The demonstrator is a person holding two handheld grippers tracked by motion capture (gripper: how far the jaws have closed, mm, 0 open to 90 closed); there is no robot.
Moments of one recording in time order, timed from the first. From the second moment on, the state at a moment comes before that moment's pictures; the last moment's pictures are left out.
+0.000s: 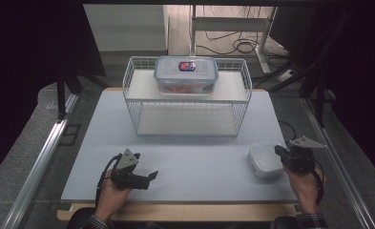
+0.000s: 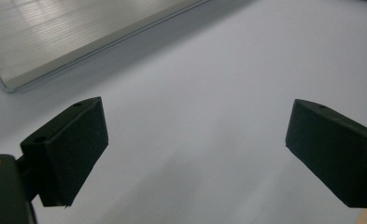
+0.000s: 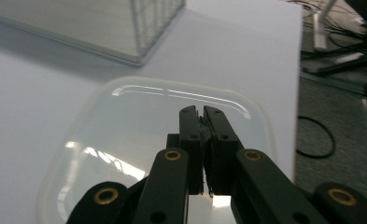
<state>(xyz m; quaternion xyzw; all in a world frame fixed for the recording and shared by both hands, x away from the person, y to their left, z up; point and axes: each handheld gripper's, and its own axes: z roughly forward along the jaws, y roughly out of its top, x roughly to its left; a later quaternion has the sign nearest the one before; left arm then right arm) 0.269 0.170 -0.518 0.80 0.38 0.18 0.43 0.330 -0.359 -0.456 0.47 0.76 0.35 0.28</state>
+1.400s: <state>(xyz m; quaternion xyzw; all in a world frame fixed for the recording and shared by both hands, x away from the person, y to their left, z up) 0.269 0.167 -0.520 0.80 0.38 0.18 0.42 0.331 -0.334 -0.473 0.47 0.79 0.33 0.21</state>
